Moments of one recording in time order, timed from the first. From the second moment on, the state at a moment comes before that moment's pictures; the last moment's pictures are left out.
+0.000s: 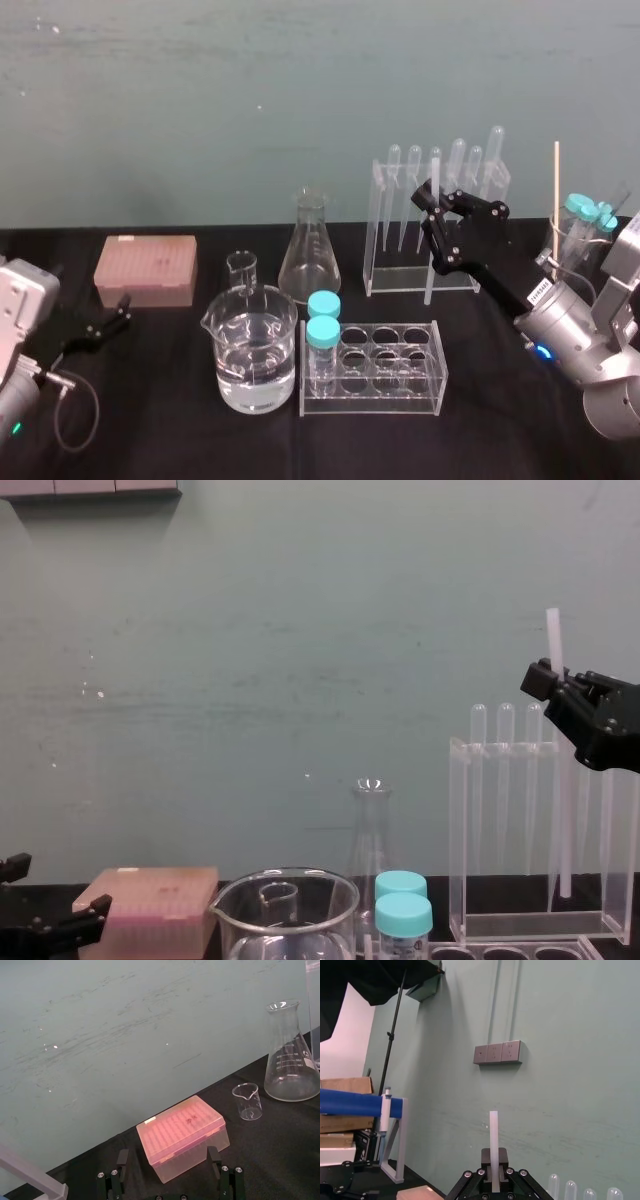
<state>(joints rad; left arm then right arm) -0.20 0.60 0.45 -1.41 -0.25 -0.12 0.03 0.31 0.41 -0.32 -1.30 0.55 -0.58 0.61</state>
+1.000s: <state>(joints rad) -0.20 0.60 0.45 -1.41 -0.25 -0.12 0.03 0.31 0.41 -0.32 -1.30 0.55 -0.58 0.62</state>
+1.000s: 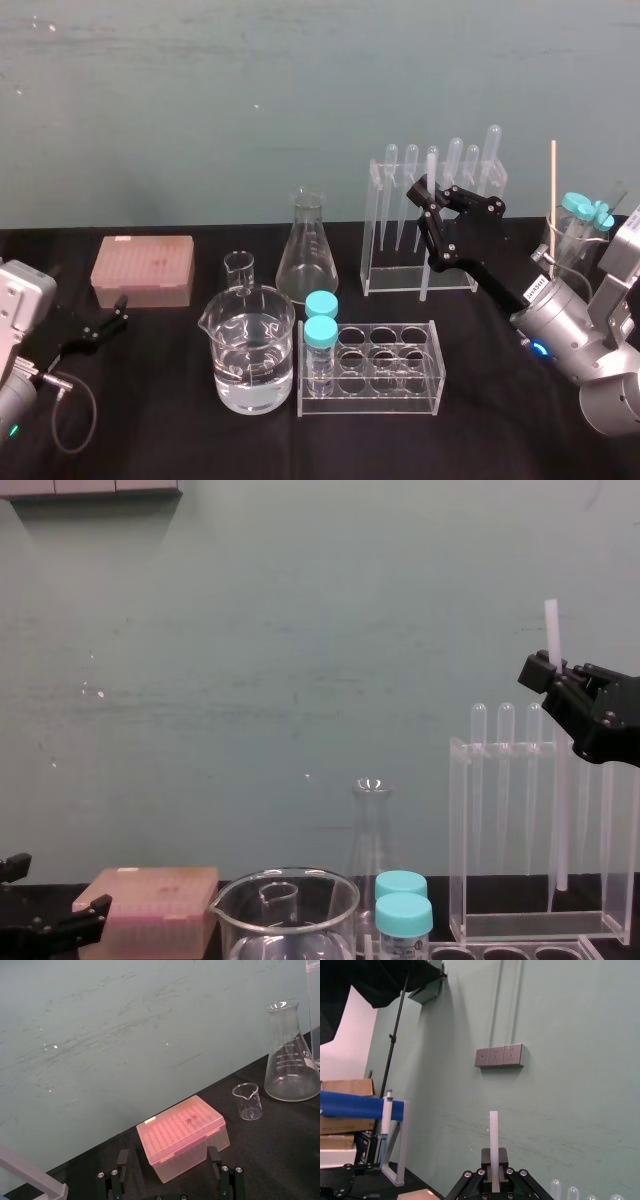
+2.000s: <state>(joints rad) -0.20 0.60 0.45 -1.41 -0.25 -0.12 0.03 0.31 0.41 -0.32 -1.30 0.55 -0.58 0.62</state>
